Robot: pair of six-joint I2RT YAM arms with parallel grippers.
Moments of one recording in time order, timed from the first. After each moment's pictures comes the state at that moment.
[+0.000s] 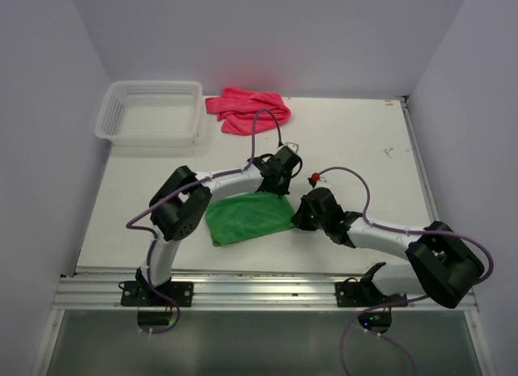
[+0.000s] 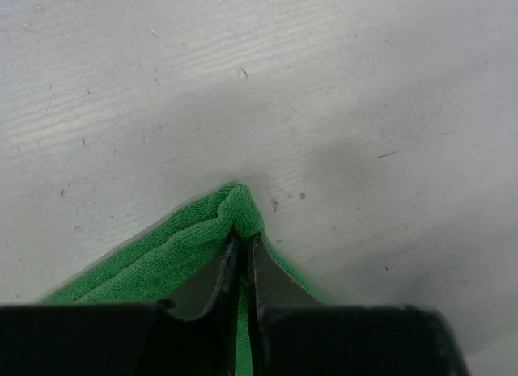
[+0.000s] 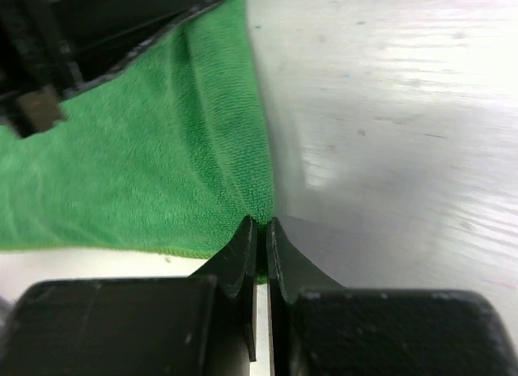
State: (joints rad) left arm -0.85 2.10 1.54 -0.45 -0.21 -0.52; right arm 0.70 1.33 0.43 0.13 0.07 0.75
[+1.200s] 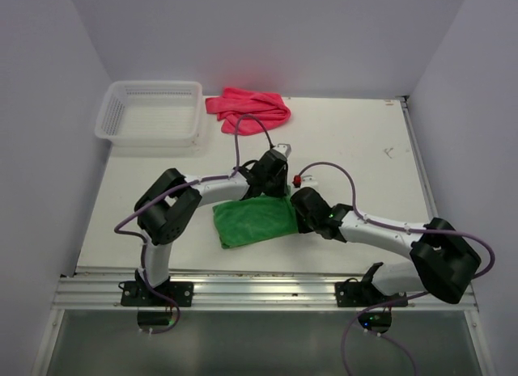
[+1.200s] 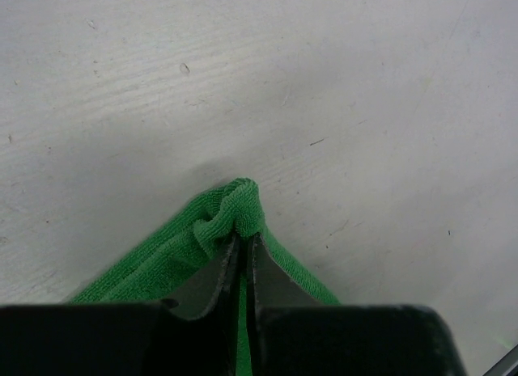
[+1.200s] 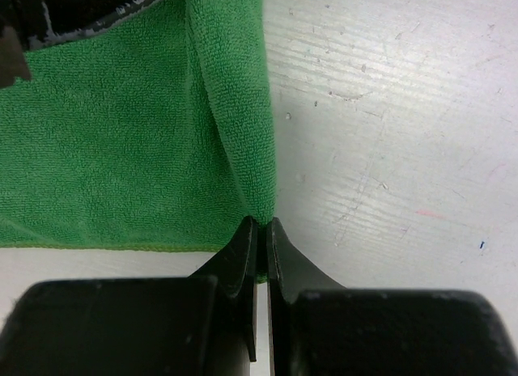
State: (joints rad) left arm -0.82 1.97 1.27 -0.10 -0.02 -0.60; right arm 0.83 1.32 0.62 -0.28 0.31 0.52
